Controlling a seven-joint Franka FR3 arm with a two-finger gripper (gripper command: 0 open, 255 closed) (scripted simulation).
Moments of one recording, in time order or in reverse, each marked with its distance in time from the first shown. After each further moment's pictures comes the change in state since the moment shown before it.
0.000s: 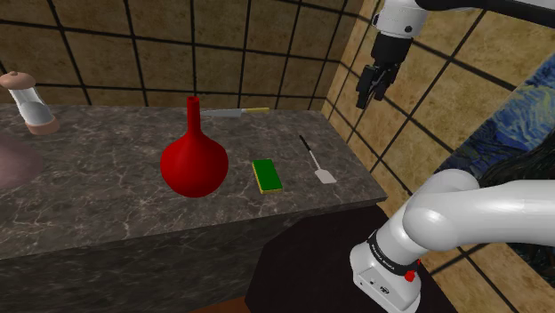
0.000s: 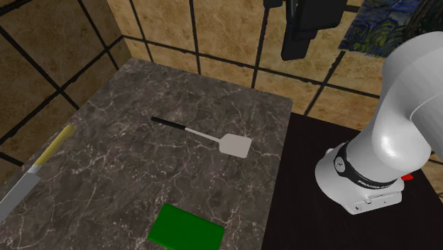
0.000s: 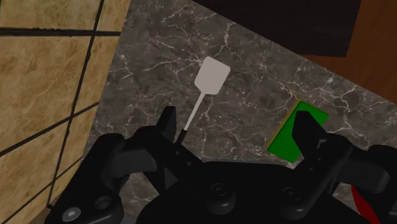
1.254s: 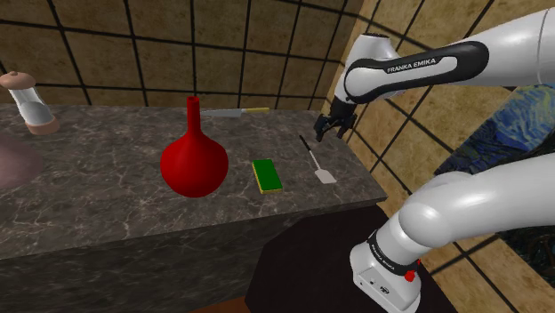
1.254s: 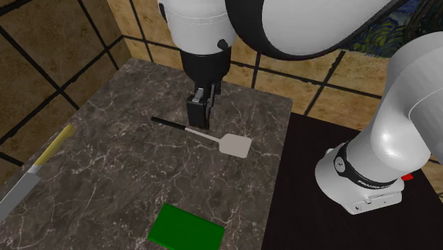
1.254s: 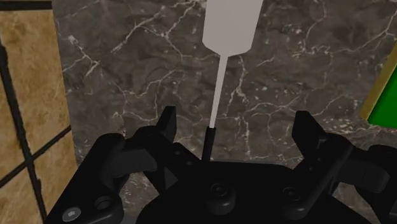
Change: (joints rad) arm -0.104 0.286 -0.074 -0.347 -0.014 0.751 0.186
